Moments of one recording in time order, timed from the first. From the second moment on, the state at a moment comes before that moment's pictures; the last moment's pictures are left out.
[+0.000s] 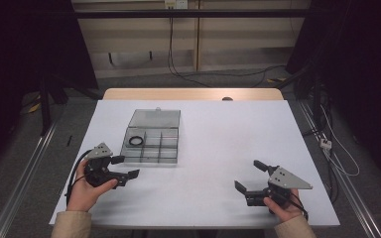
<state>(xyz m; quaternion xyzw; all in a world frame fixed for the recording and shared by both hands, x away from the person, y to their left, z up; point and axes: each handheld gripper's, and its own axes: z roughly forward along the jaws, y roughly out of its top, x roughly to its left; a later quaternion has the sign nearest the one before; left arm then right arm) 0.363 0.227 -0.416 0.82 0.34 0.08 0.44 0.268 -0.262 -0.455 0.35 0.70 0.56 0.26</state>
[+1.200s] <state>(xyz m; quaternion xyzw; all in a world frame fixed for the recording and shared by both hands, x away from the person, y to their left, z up) 0.349 0.244 -0.434 0.82 0.34 0.10 0.44 0.268 -0.260 -0.455 0.35 0.71 0.55 0.26</state>
